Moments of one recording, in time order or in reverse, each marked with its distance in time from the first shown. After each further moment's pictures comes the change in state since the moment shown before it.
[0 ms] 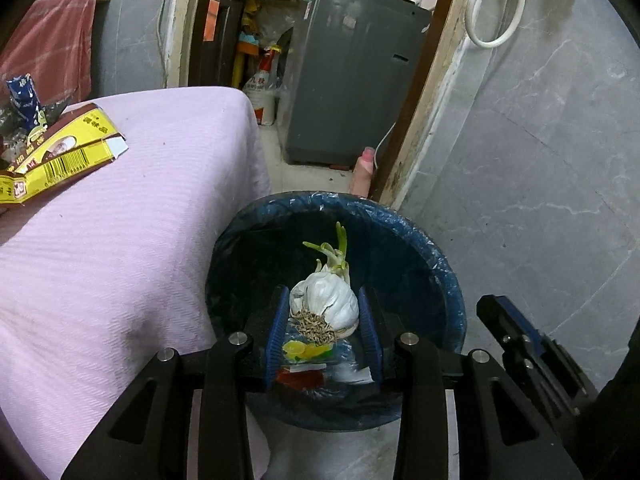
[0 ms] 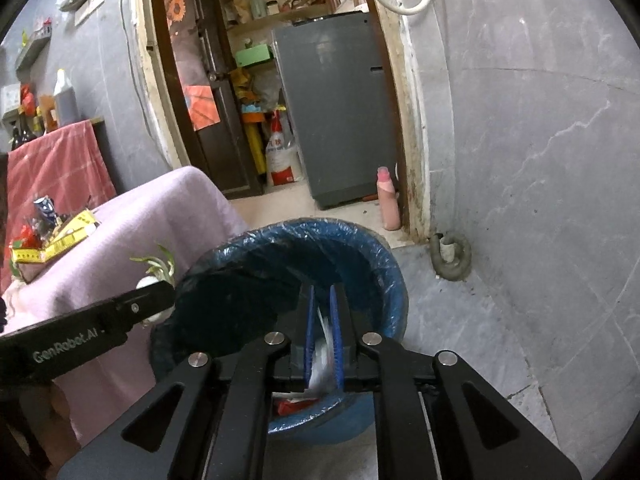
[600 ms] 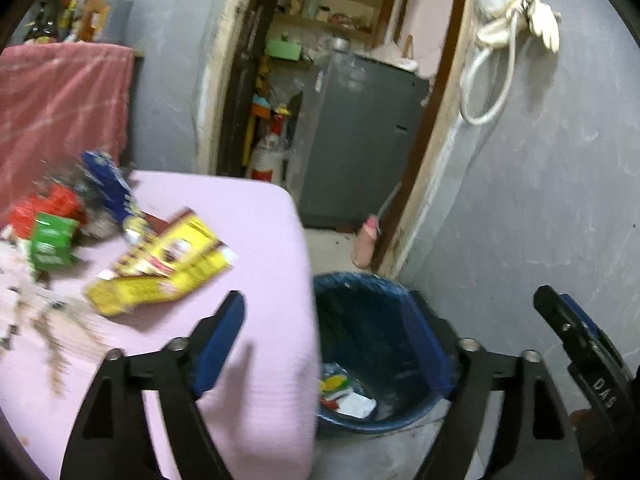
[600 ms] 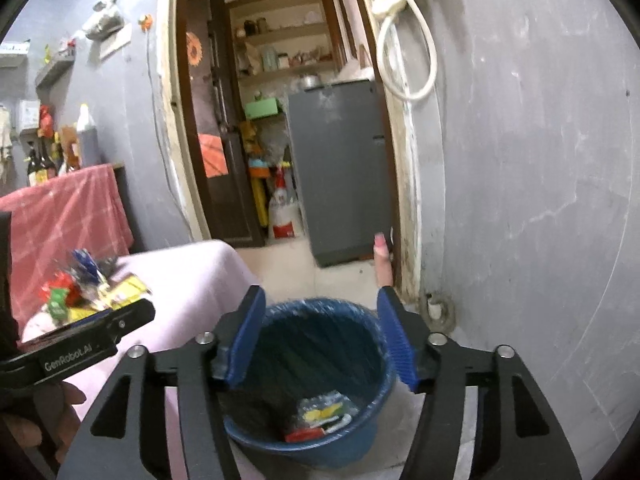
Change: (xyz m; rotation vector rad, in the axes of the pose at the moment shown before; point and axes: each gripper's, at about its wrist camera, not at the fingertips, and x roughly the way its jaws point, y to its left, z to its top) left arm -0.111 0.045 0.035 -0.006 -0.209 0.033; right arm -0.092 0.049 0.055 -0.045 -0.192 -0.017
